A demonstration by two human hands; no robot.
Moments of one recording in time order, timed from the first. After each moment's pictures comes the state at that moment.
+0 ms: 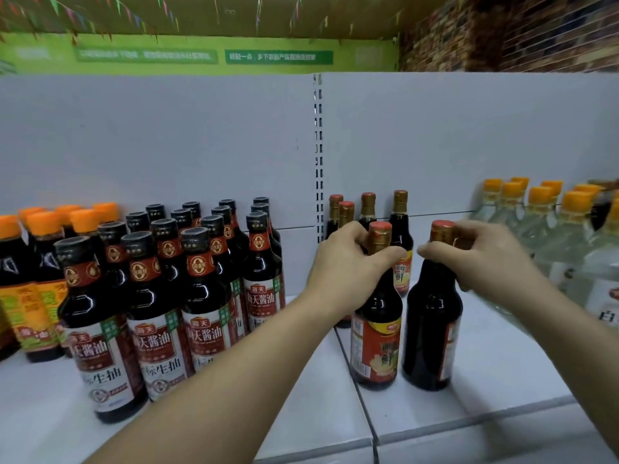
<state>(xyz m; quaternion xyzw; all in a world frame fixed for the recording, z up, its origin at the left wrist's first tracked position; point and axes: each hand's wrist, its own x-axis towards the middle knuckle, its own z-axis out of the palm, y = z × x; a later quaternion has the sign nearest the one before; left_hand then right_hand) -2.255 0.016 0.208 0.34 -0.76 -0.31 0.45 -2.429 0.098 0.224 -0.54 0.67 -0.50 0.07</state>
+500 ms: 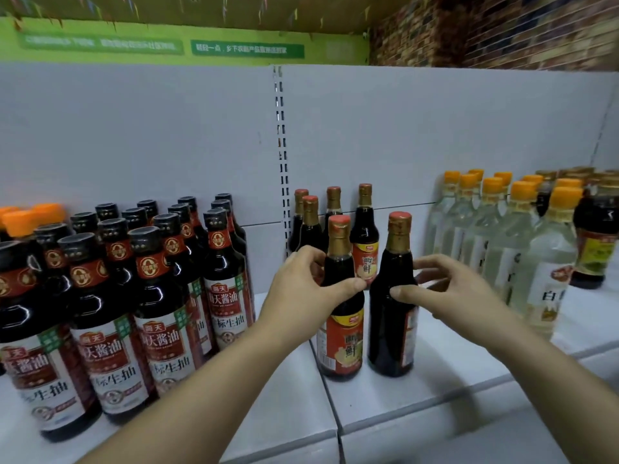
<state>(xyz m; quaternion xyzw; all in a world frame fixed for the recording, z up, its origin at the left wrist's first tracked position) -2.243 0.023 0.171 0.38 -0.76 -0.34 0.40 -2.456 0.122 0.167 -0.49 0.71 -0.48 0.17</state>
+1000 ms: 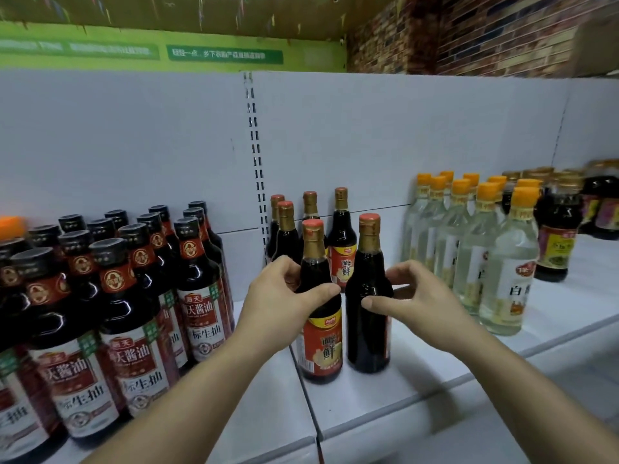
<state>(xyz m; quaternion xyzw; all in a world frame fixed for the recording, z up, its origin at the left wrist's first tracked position) -2.247 0.026 0.169 0.40 -0.75 -0.34 0.41 -2.463 0.113 0.146 -0.51 0.67 -0.51 0.19</state>
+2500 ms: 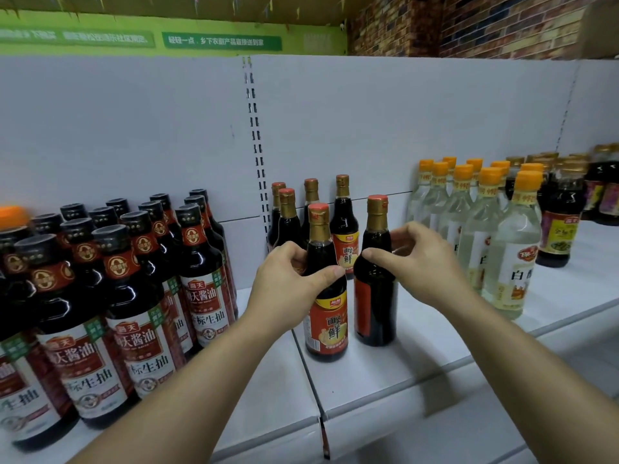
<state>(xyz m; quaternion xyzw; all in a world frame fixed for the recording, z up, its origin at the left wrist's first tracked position) -2.255 0.018 0.164 0.39 -0.74 -0.35 0.41 -2.461 0.092 0.170 -0.48 0.72 -0.50 0.04</state>
